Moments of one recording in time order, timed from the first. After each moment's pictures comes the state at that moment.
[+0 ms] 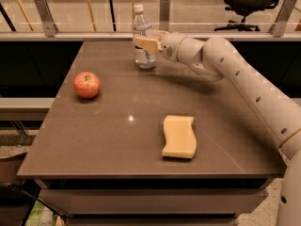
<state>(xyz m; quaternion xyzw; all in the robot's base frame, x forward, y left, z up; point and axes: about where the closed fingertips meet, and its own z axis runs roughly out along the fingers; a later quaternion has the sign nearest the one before) 0.798 0.004 0.907 -0.29 0.65 0.33 0.62</state>
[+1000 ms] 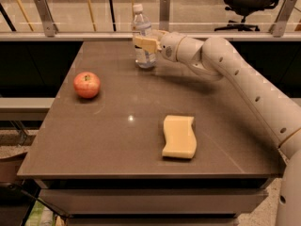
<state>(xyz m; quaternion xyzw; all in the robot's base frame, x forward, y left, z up) 0.797 0.007 0.908 -0.29 0.64 0.33 0.62</state>
